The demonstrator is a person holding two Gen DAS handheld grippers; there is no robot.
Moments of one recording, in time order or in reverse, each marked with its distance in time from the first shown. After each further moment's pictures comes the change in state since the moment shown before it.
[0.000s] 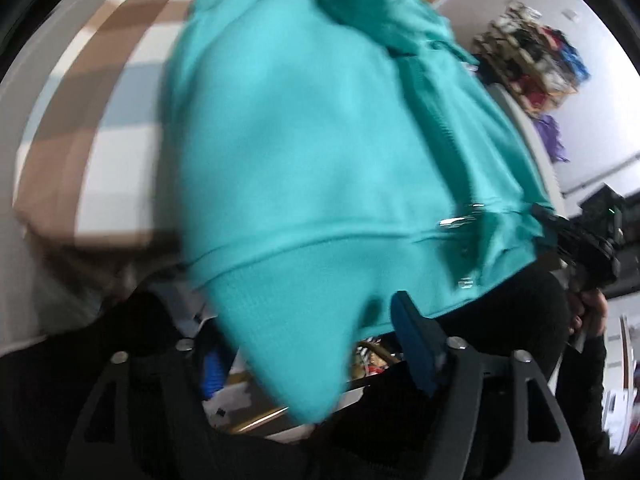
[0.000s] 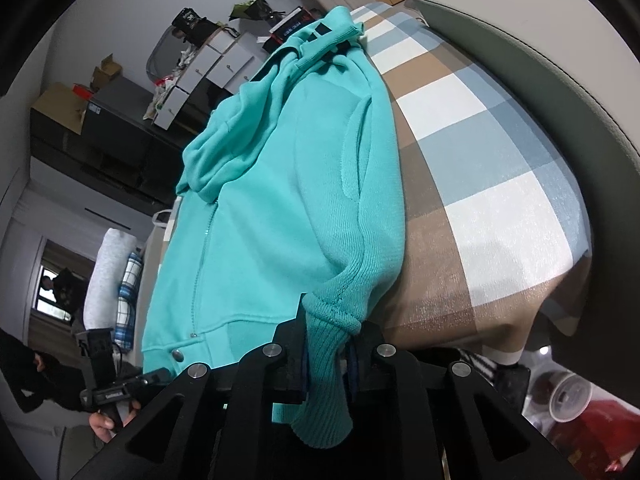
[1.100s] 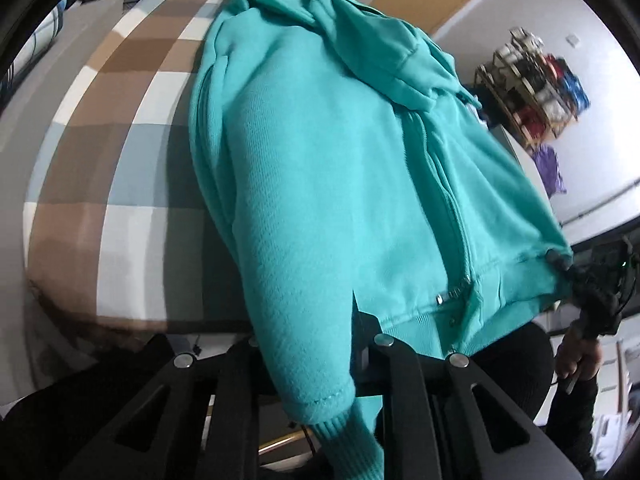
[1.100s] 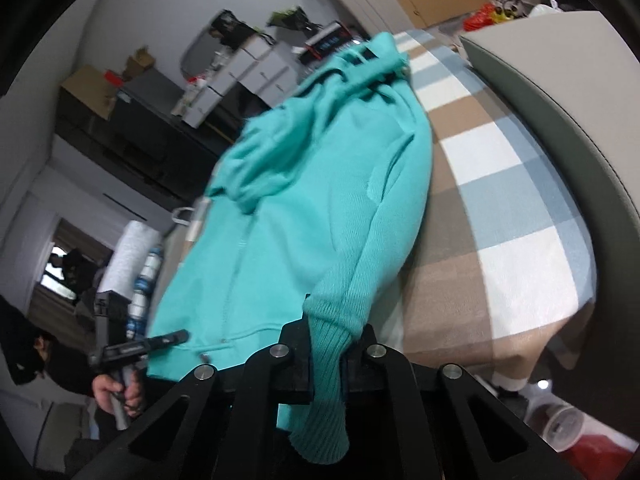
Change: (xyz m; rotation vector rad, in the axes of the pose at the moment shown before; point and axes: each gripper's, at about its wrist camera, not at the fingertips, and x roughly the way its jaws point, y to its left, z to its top) left arm -0.021 -0.021 0.033 0.017 -0.103 -0.029; right arm -0.025 0.027 0.001 -0.114 -0.073 0.076
